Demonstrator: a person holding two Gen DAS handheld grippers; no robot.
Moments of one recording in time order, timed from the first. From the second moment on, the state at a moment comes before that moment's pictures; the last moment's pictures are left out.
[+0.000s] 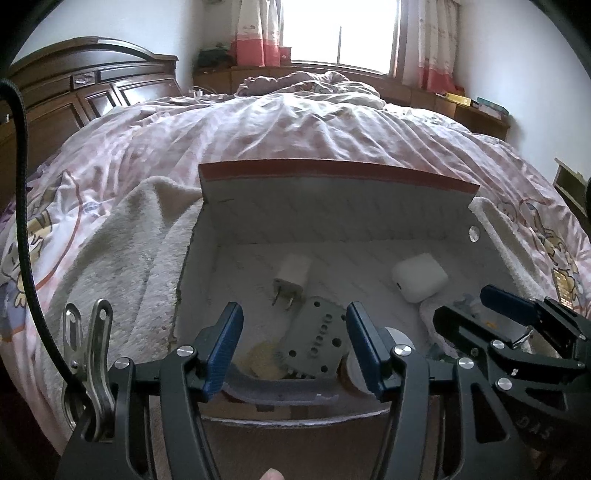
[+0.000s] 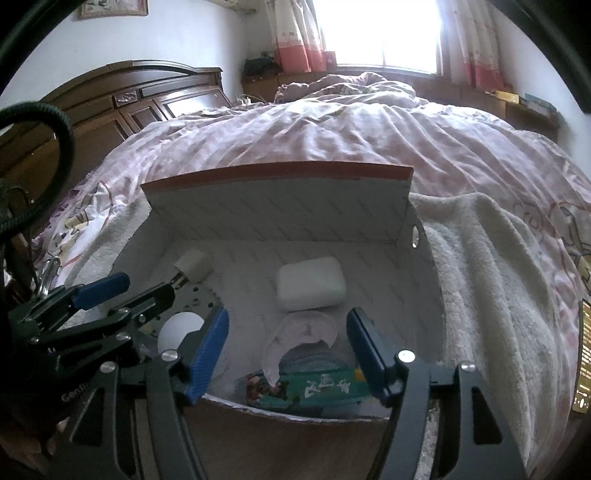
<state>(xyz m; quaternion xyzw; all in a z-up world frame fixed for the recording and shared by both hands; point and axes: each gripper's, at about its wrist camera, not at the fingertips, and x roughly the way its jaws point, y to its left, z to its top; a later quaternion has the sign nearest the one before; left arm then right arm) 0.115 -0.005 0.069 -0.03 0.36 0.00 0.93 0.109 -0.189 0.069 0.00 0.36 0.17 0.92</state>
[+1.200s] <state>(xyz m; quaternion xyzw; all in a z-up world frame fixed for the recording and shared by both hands) 0.044 -0.012 0.086 -0.04 0.37 0.02 0.93 0.037 -0.196 0.089 0.01 0.36 0.16 0.92</state>
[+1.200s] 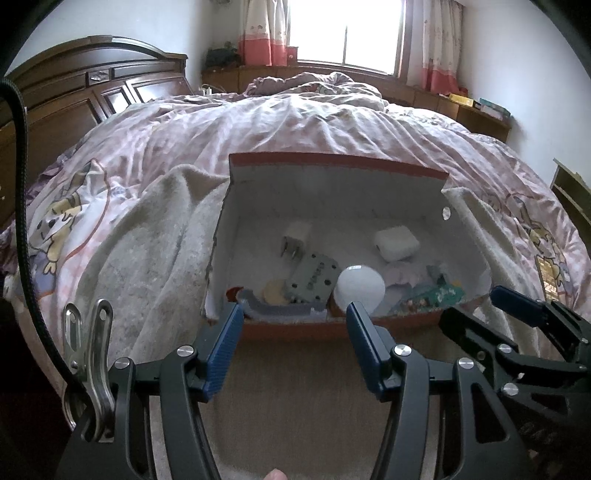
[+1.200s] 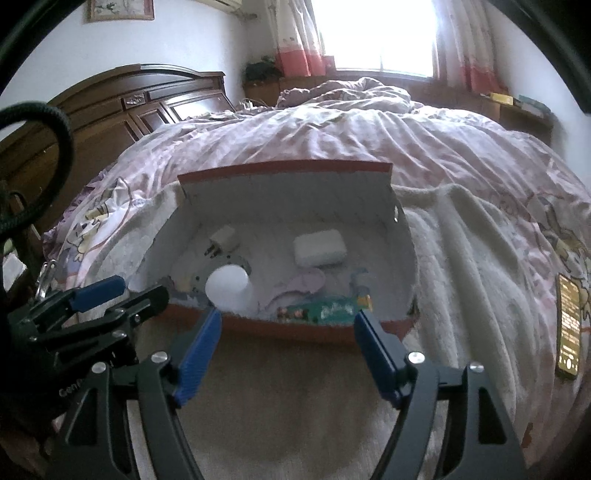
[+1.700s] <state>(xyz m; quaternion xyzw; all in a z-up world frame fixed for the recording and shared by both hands) 0.032 -0.012 0.060 -0.04 0.40 0.02 0.91 0.023 -0.209 0.063 0.02 0.39 0.14 0.91</state>
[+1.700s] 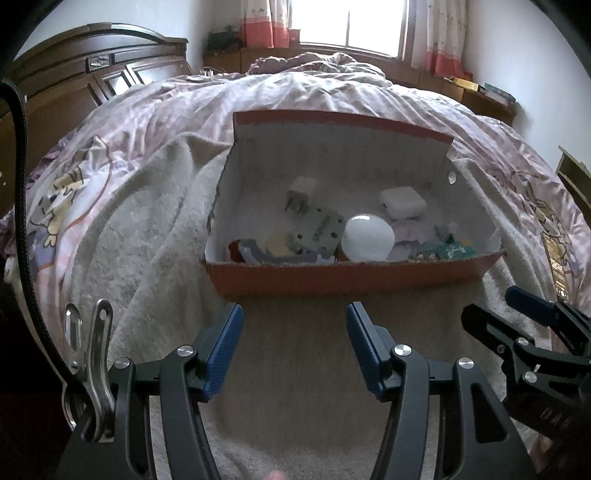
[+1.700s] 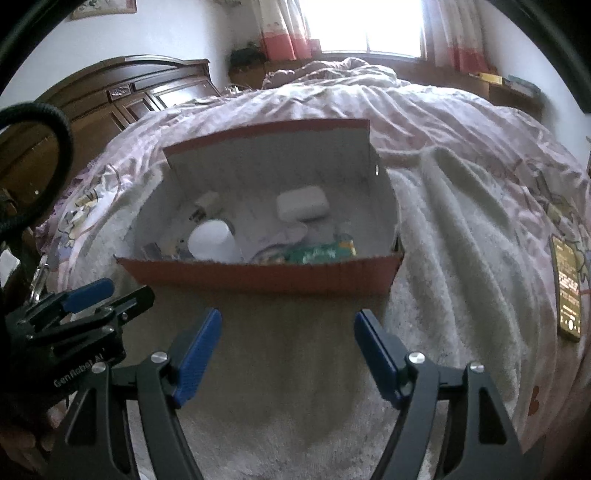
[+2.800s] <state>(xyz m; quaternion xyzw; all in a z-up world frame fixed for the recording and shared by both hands) 0.048 -0.013 0.016 -0.03 0.43 0.02 0.90 0.037 -0.204 0.019 -0.01 0.44 0.10 0.89</state>
